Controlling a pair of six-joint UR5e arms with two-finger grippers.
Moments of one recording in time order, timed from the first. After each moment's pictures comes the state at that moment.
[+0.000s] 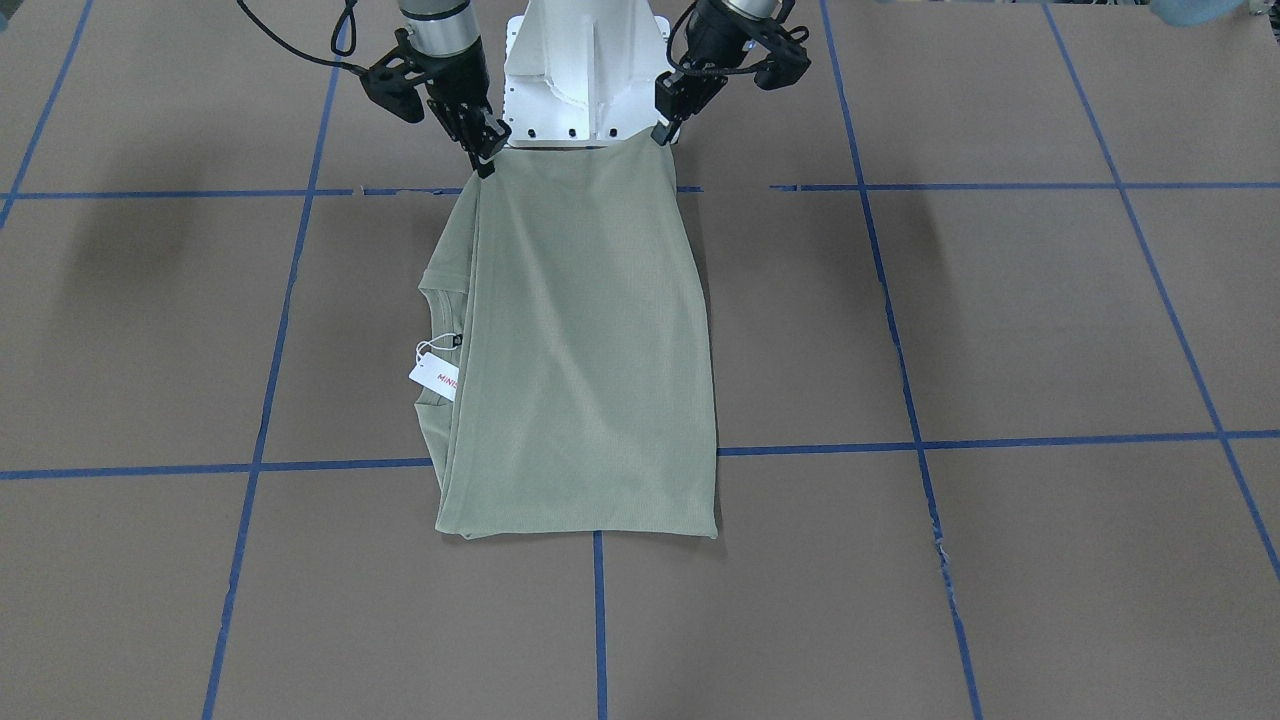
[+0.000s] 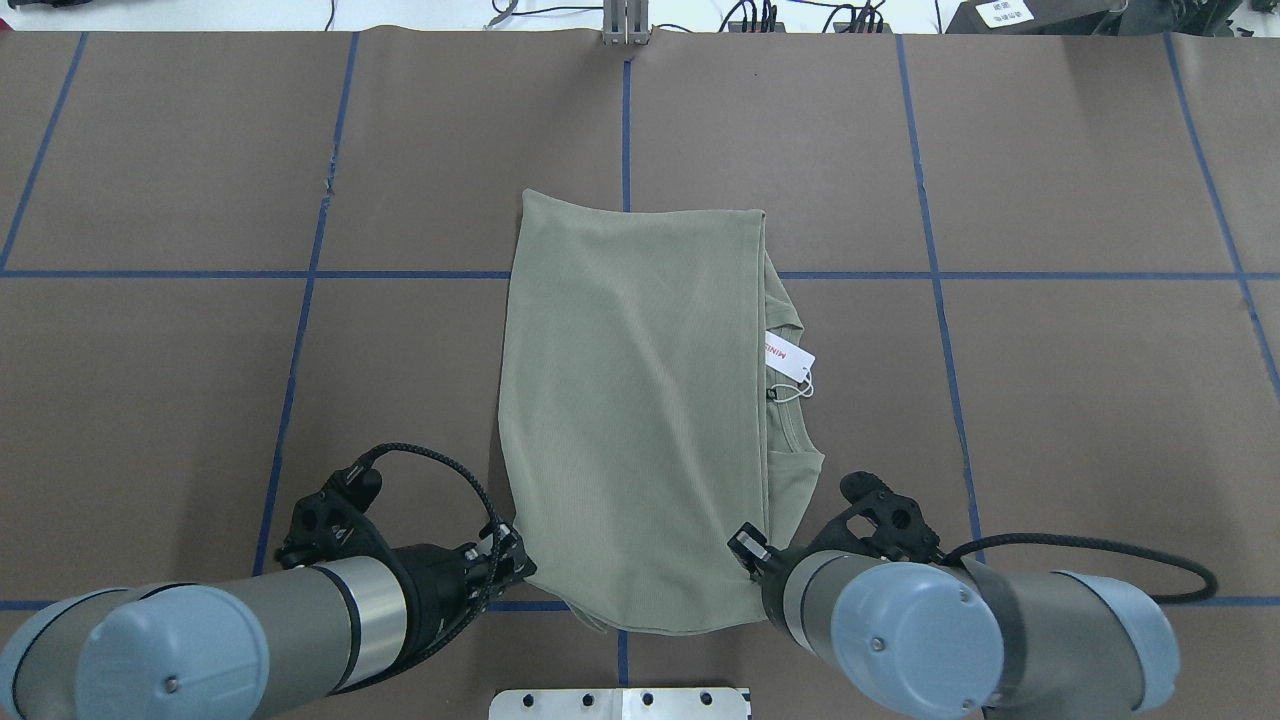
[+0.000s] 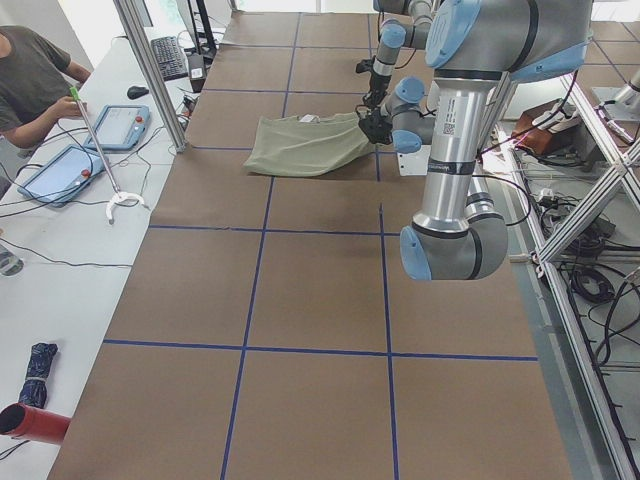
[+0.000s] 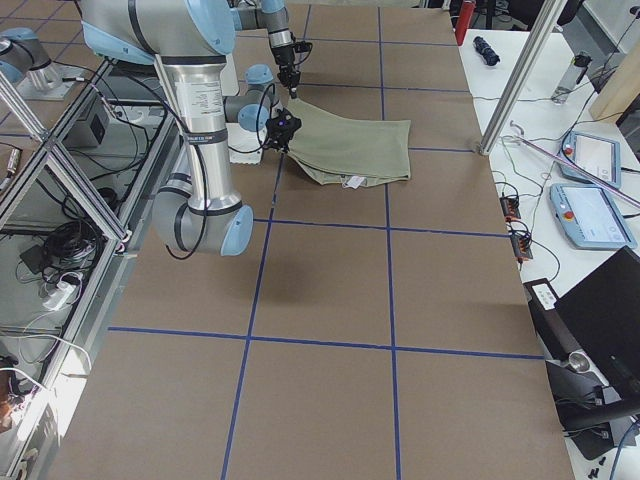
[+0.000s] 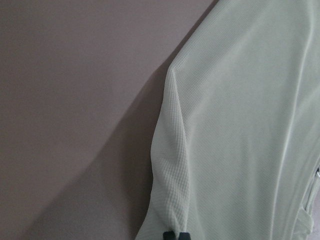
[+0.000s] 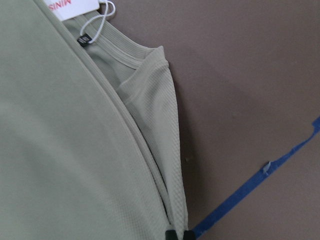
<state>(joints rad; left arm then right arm) -0.11 -1.83 -2.22 -1.94 -1.44 -2.26 0.12 -1.29 2.20 -1.58 1.49 2.28</state>
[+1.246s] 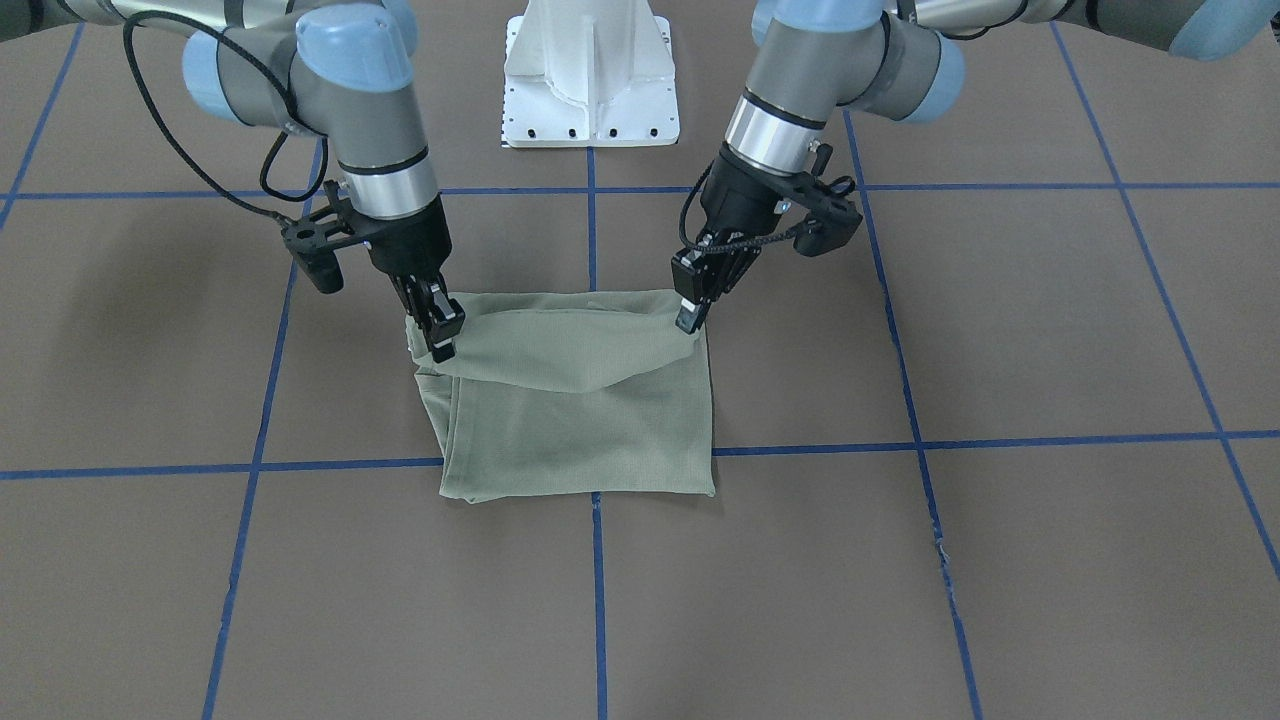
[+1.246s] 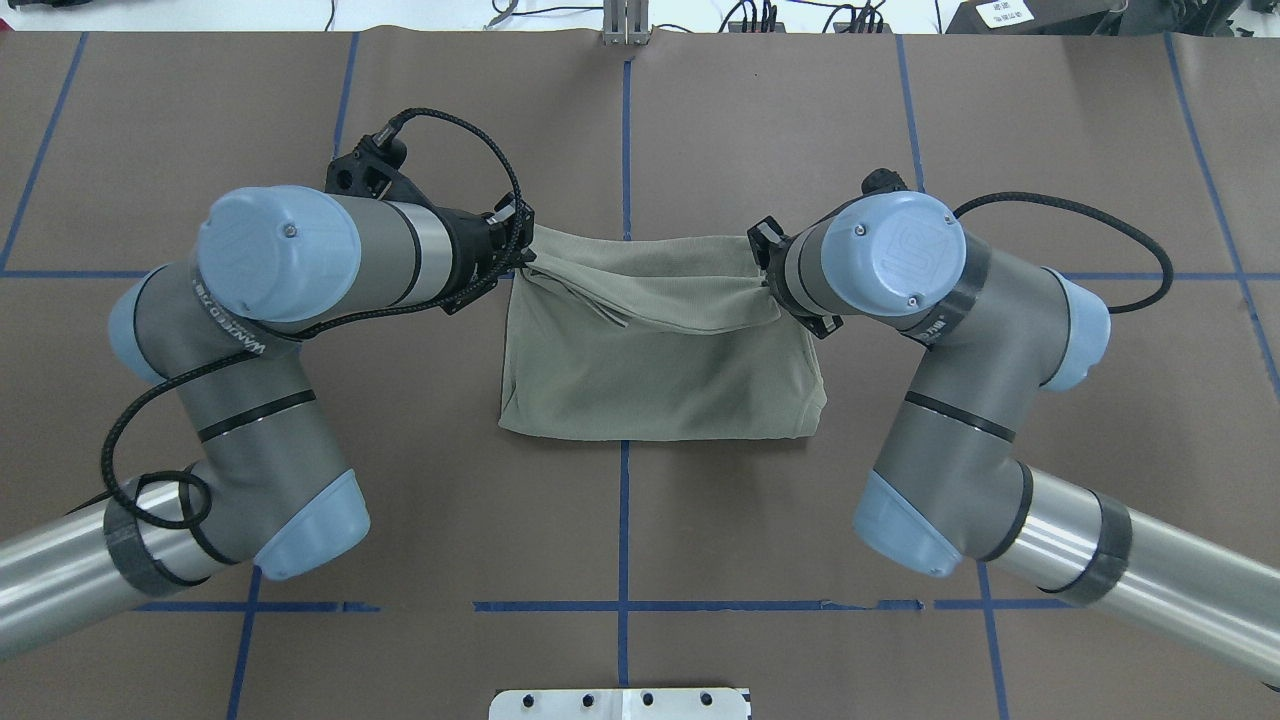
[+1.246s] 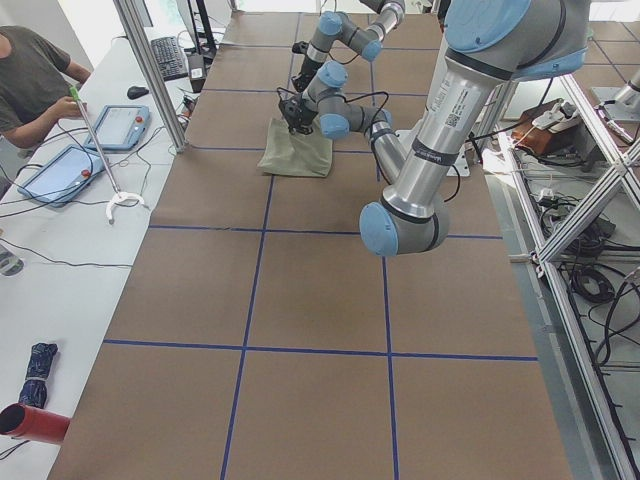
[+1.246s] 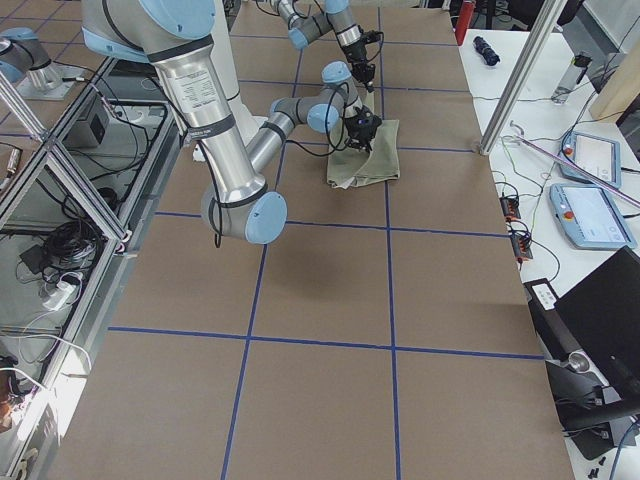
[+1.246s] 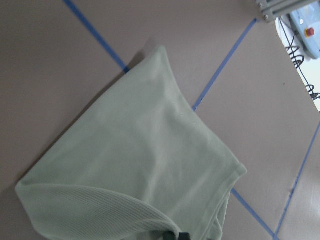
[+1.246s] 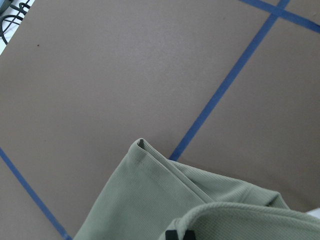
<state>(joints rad) -0.61 -2.13 -1.74 -2.05 -1.63 -1.97 0.60 -1.04 1.74 -1.39 1.61 2.12</state>
